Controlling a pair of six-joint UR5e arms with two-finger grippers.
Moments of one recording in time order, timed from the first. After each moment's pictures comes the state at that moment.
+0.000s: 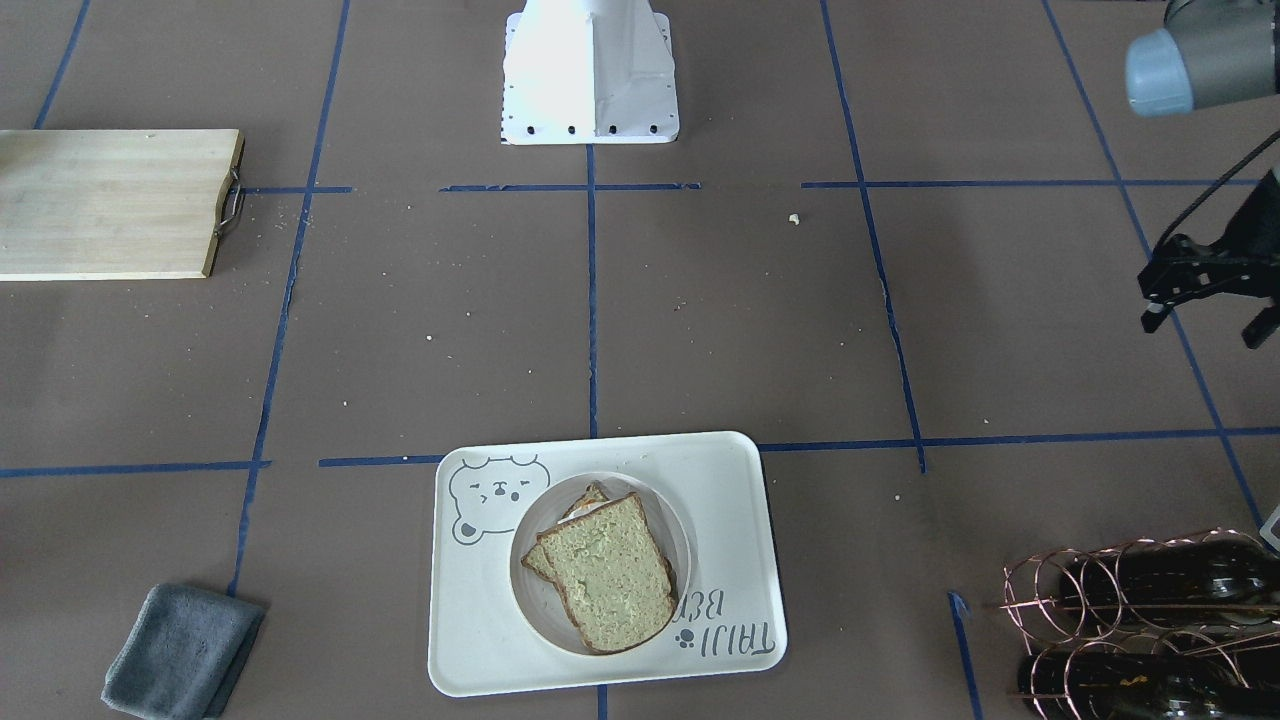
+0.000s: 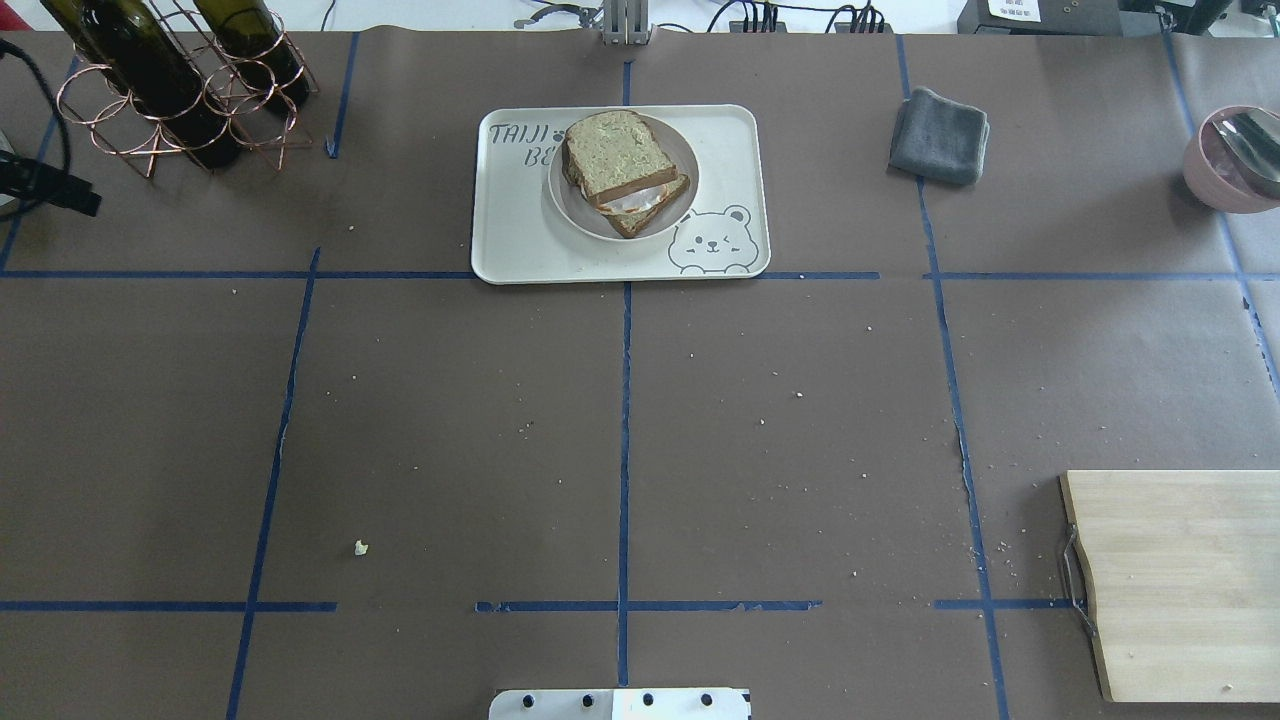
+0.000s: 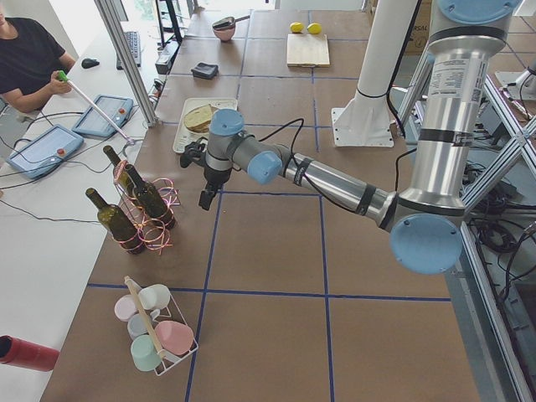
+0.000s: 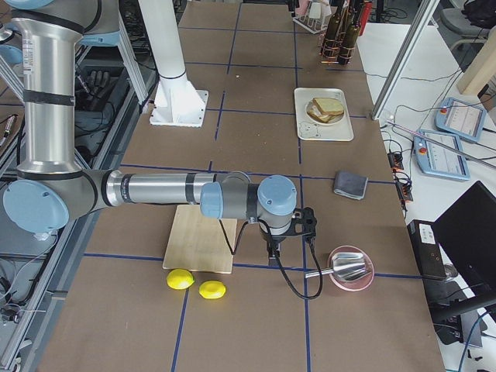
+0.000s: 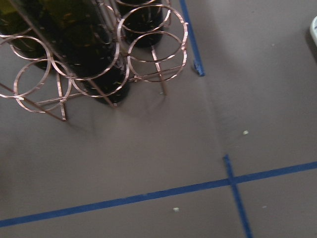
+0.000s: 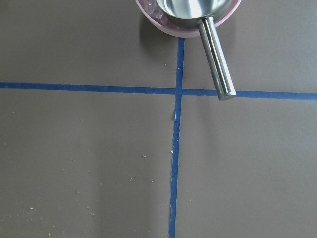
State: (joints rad) left arm -1.30 -1.65 -1.81 -1.81 -2.16 -0.26; right arm 1.61 -1.65 1.71 -1.61 2.41 -0.04
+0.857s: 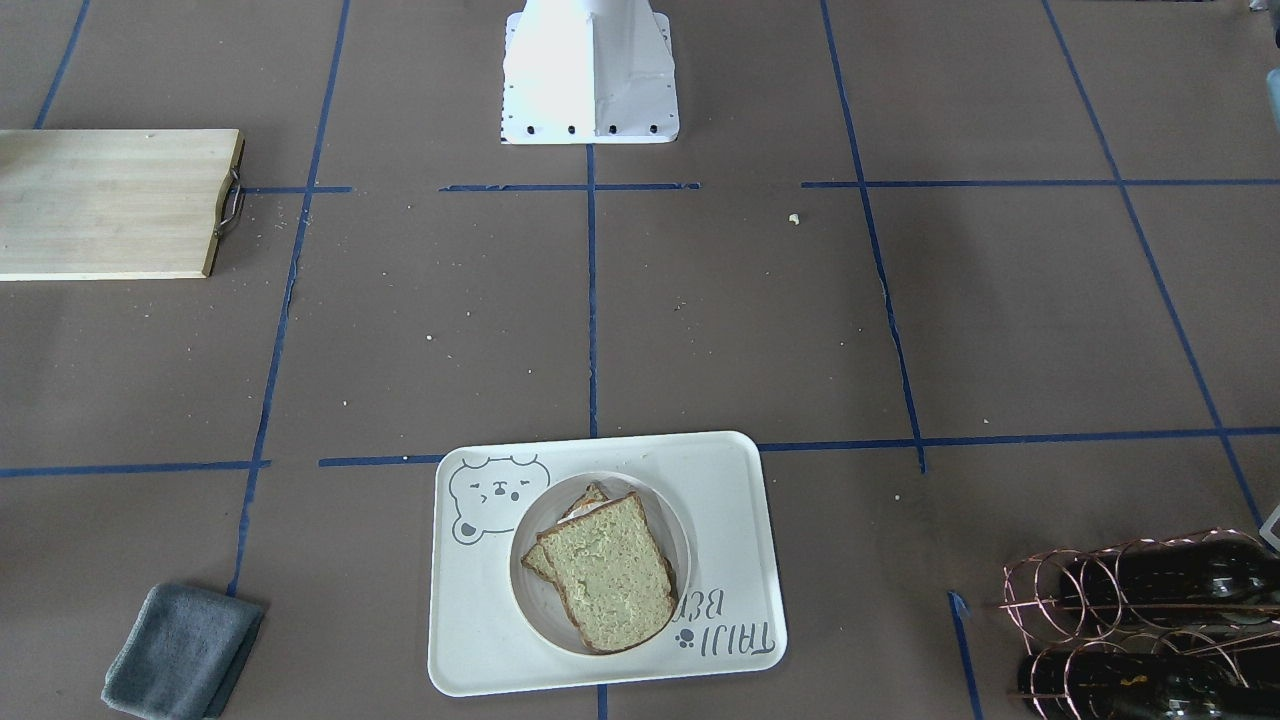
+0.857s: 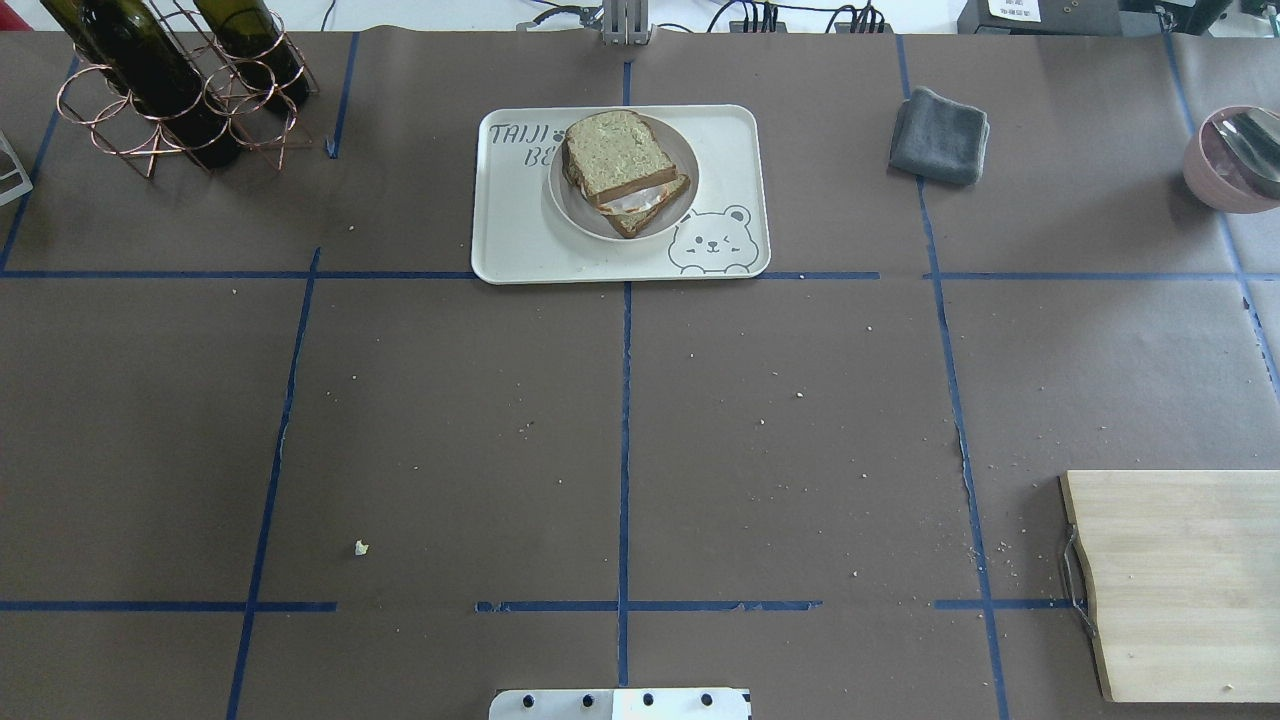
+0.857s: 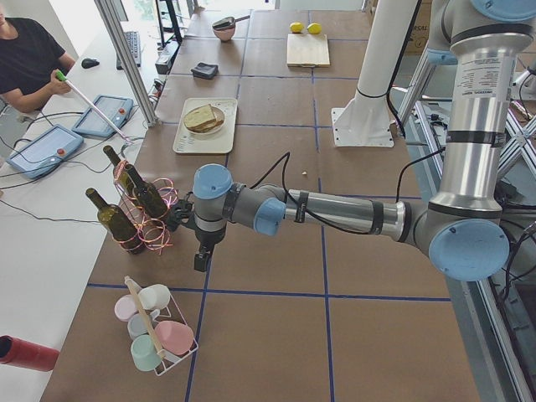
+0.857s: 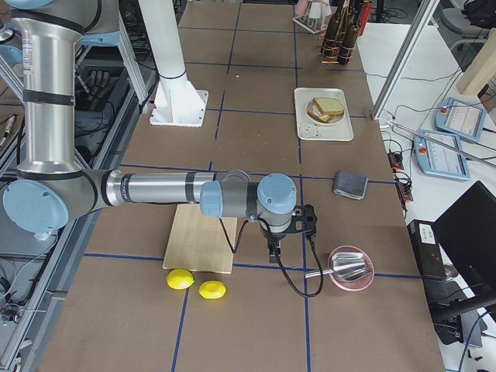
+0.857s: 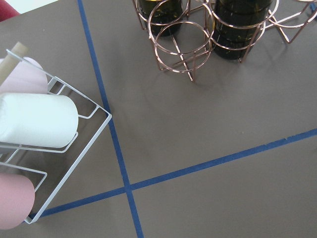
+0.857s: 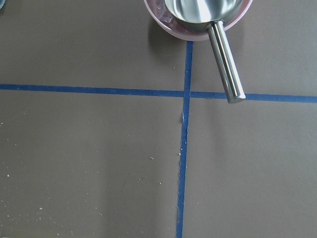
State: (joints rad) left arm -1.47 -1.61 -1.64 -1.77 -2.24 -0.10; right arm 1.61 -1.65 1.71 -1.60 2.43 -0.04
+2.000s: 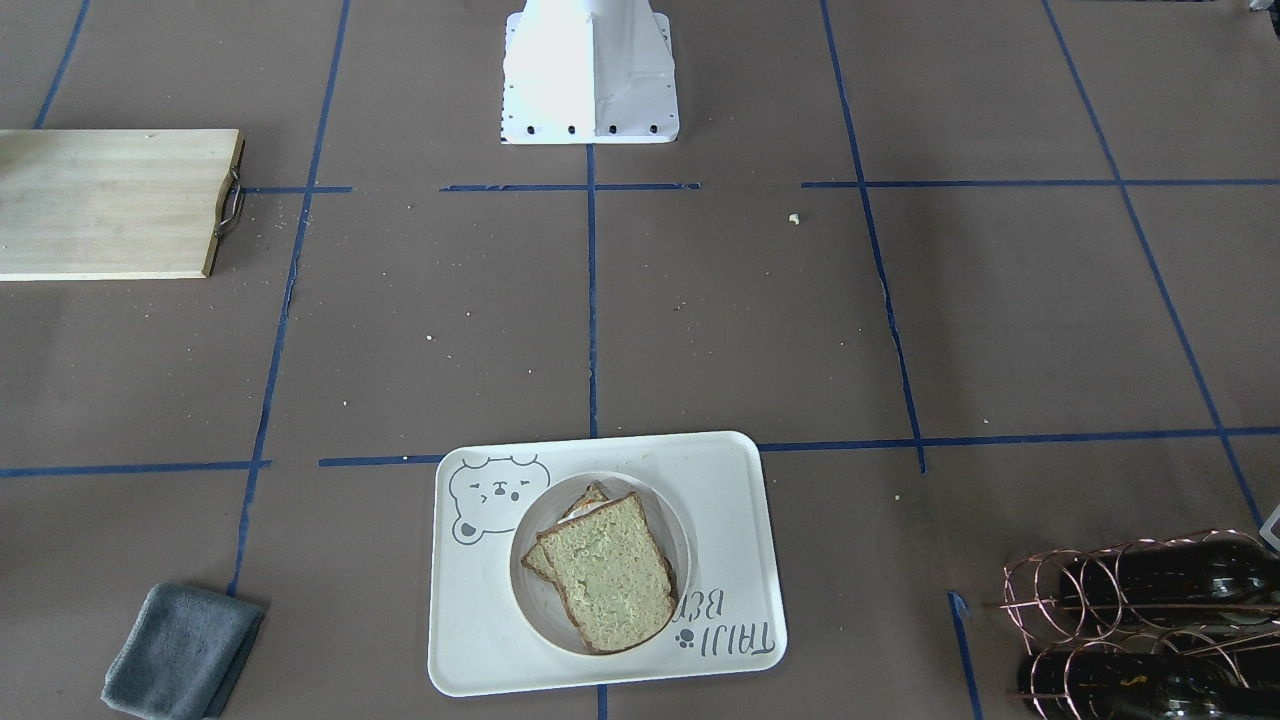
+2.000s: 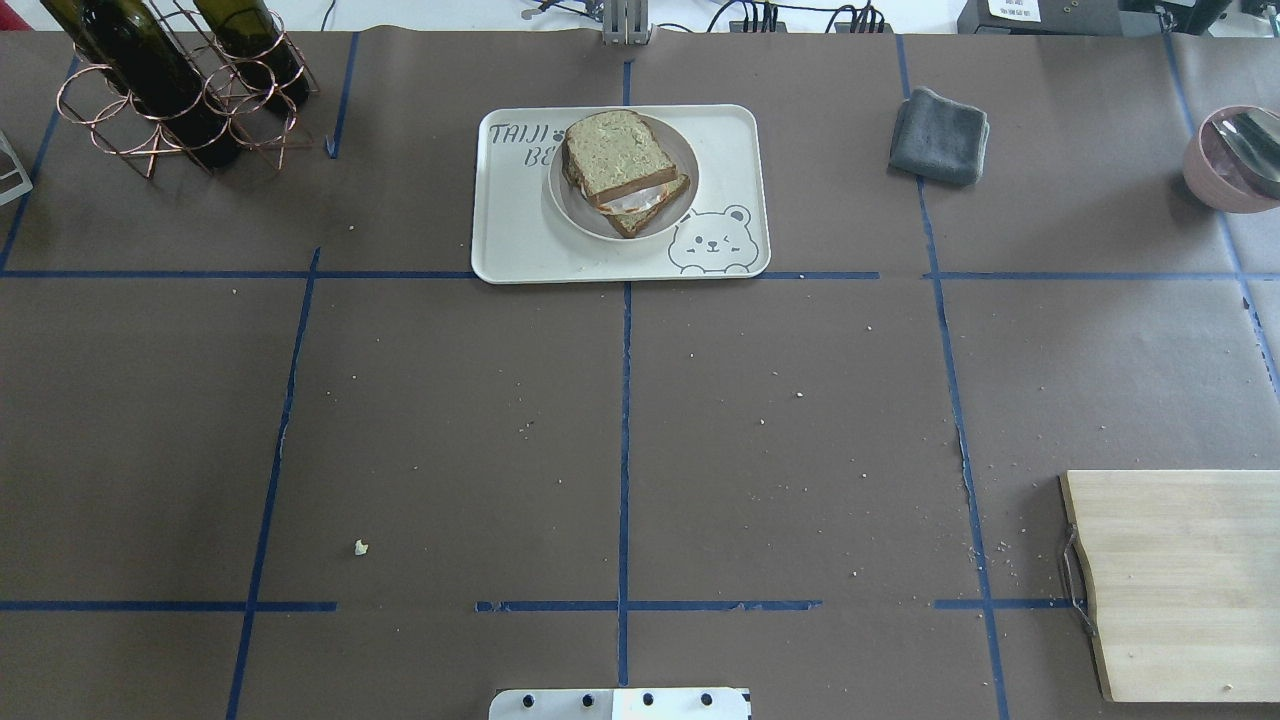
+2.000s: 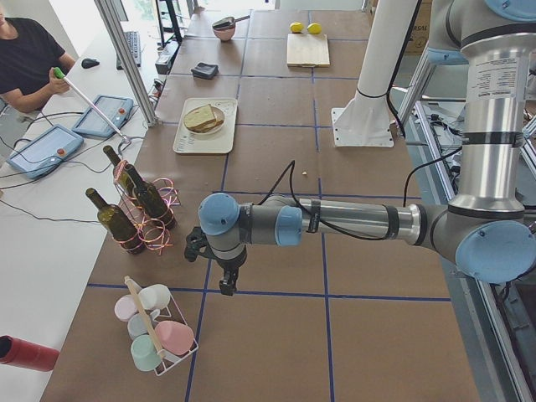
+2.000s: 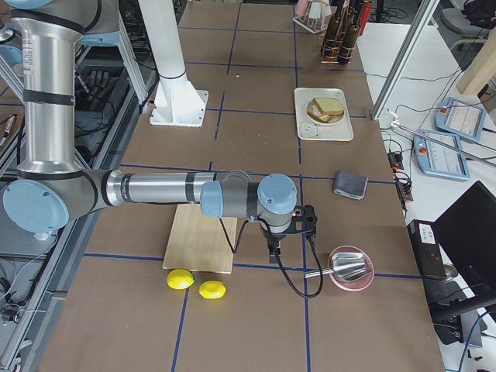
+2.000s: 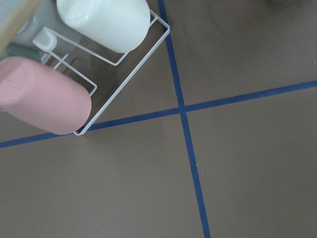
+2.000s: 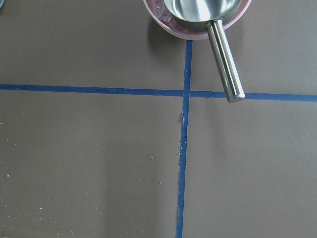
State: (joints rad) left arm -1.56 -1.53 -1.65 -1.52 -2.40 0.14; right arm 1.61 -1.64 1.71 -1.61 2.43 -0.04
